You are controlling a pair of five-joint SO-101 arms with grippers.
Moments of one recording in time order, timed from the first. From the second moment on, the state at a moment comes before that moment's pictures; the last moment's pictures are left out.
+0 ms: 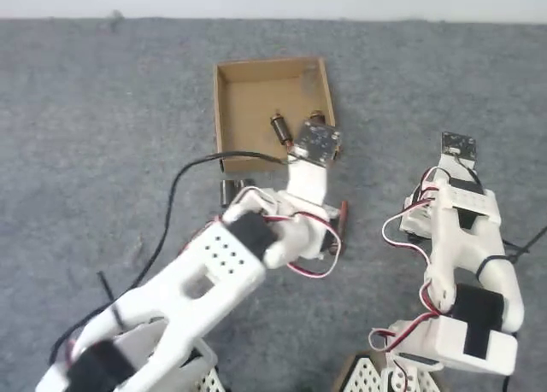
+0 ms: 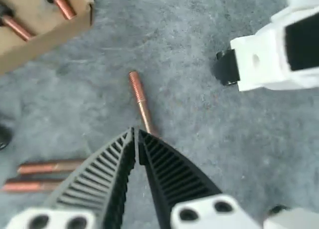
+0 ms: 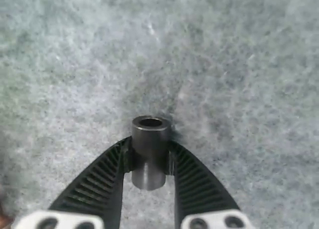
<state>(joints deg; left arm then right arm) 39.0 -25.5 43.6 51.0 25.7 11.8 -3.8 43.0 50.5 0.7</state>
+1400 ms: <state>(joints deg) 39.2 13.3 26.8 54.9 18.4 11.8 -3.8 43.0 50.5 0.7</state>
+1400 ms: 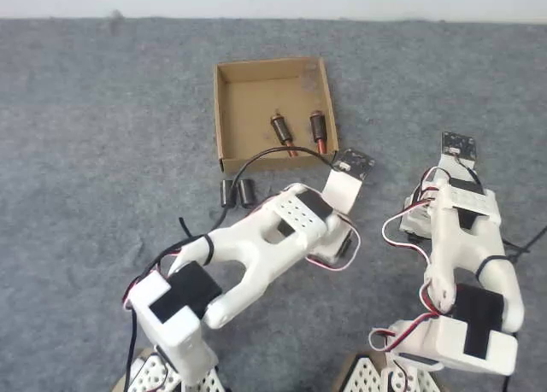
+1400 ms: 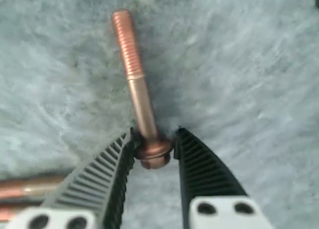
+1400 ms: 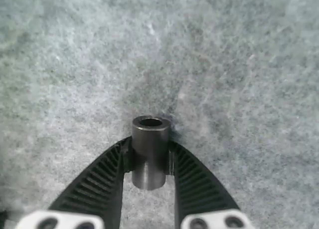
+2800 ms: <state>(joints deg) 37.9 5.5 38.2 41.0 12.9 11.8 -3.8 43.0 50.5 0.7</state>
